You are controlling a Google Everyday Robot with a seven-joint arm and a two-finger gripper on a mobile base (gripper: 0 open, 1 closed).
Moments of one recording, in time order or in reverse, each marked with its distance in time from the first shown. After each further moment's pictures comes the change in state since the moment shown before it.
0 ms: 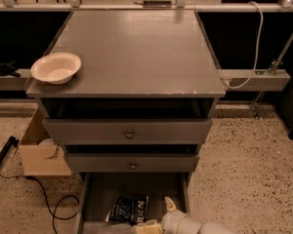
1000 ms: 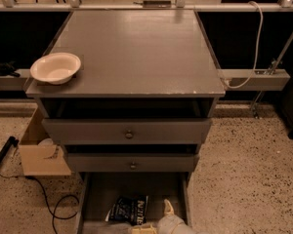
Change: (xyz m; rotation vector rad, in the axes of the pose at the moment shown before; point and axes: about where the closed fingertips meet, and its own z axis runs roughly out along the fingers) arm 0.008 0.005 0.004 0.111 -0.024 -0.014
